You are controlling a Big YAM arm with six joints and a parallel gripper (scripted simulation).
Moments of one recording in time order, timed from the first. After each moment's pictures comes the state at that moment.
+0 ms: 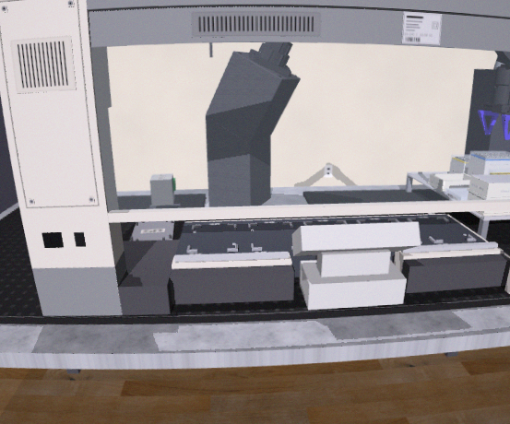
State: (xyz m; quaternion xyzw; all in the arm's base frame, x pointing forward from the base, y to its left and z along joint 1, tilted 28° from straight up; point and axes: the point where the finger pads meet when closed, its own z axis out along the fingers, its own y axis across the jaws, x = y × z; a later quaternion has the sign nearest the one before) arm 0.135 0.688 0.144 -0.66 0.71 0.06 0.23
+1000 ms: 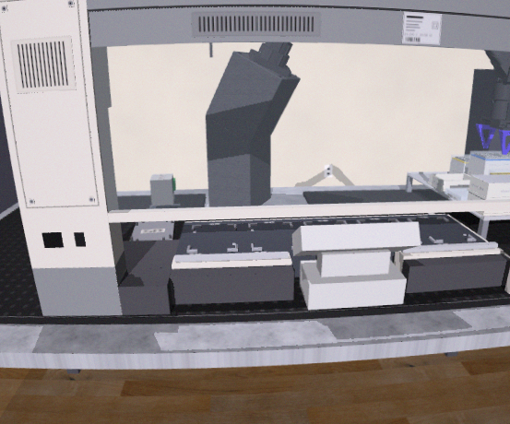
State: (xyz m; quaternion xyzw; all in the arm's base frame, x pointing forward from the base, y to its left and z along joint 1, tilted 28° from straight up) arm 0.146 0.705 0.106 -0.66 0.71 0.06 0.23
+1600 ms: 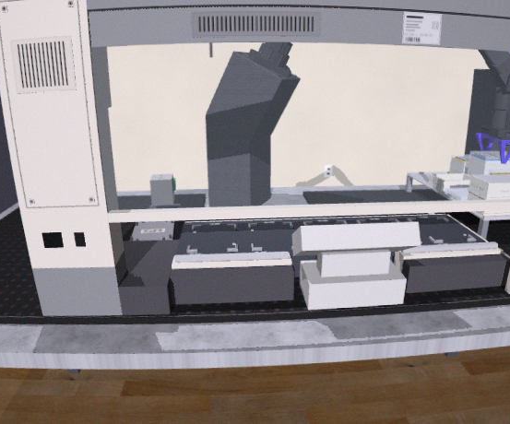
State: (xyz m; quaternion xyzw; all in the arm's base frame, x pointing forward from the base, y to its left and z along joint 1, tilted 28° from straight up) arm 0.153 0.717 0.082 -0.66 0.71 0.06 0.23
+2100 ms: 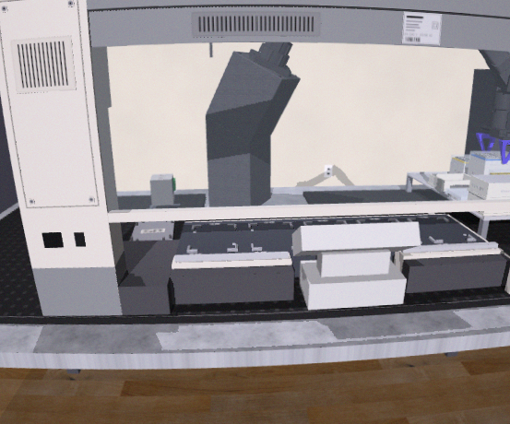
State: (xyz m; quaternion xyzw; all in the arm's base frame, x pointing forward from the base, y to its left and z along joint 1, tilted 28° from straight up) arm 0.155 0.718 0.084 -0.66 0.71 0.06 0.24
